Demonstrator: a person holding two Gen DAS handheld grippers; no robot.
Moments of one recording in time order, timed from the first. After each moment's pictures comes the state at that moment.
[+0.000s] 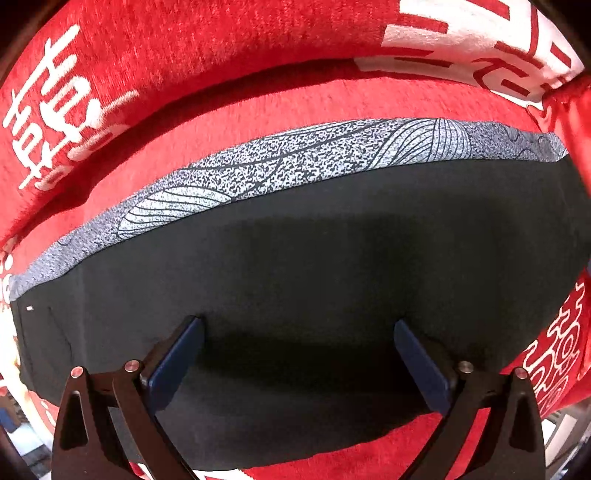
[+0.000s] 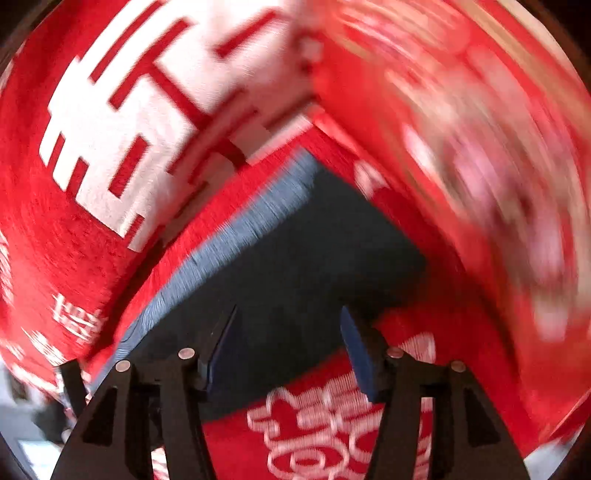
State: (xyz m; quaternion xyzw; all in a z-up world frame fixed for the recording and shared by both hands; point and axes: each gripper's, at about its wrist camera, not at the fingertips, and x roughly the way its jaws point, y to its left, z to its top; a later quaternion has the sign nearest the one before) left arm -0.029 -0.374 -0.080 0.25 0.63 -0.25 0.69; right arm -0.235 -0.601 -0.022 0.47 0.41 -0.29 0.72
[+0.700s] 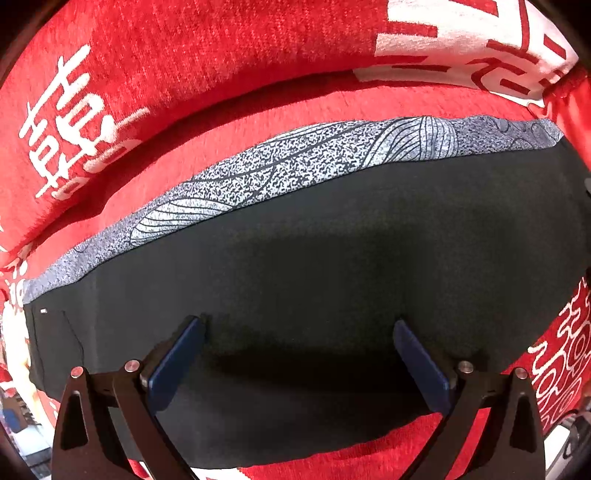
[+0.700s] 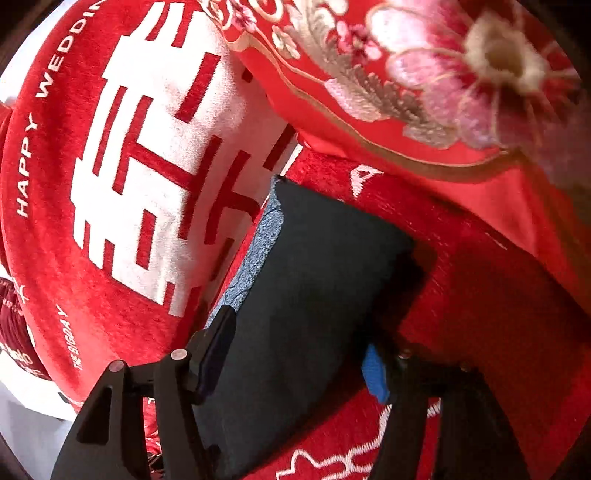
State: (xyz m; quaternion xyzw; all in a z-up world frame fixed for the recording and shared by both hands) left arm -0.047 -0.381 -0.069 0.27 0.60 -0.24 0.72; right arm -0.240 -0.624 -0.068 0.57 0.23 -0.24 0.75
